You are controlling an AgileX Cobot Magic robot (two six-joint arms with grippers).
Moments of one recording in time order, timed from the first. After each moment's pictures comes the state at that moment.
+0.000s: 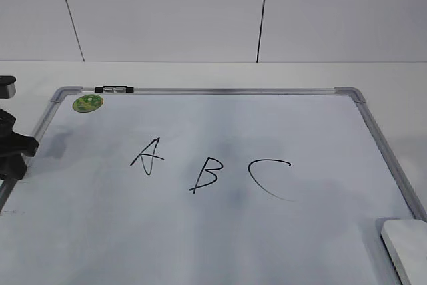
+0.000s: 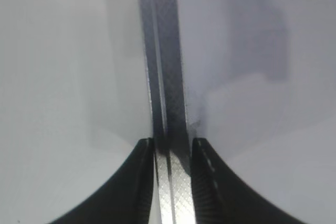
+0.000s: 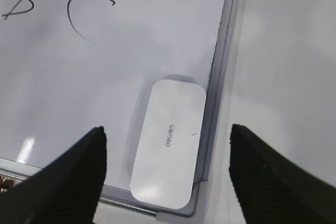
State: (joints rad) left arm -0.06 1.77 -0.93 -0.14 0.58 0.13; right arm 0.06 0.50 -0.61 0.16 1.04 -0.20
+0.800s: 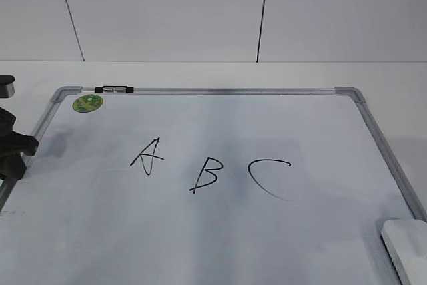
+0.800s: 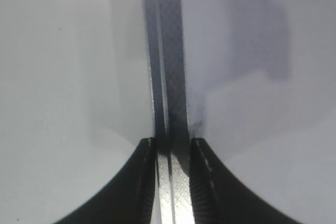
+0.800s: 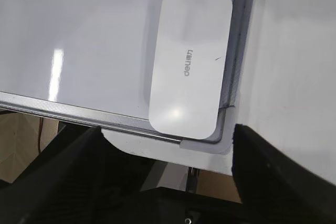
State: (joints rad) left arm -0.06 1.77 -0.93 -0.14 0.59 0.12; right arm 0.06 0.78 -0.67 0.18 1.23 -0.13
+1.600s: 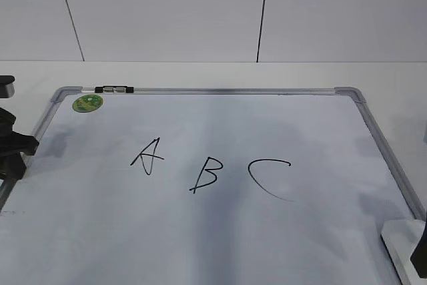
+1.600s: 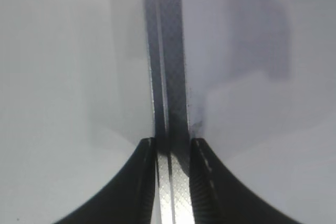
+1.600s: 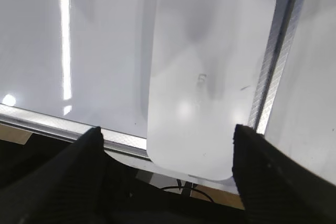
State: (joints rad) left arm -0.06 1.77 -0.93 -0.14 0.59 0.12; right arm 0.06 1.23 -0.69 0.25 1.12 -0.20
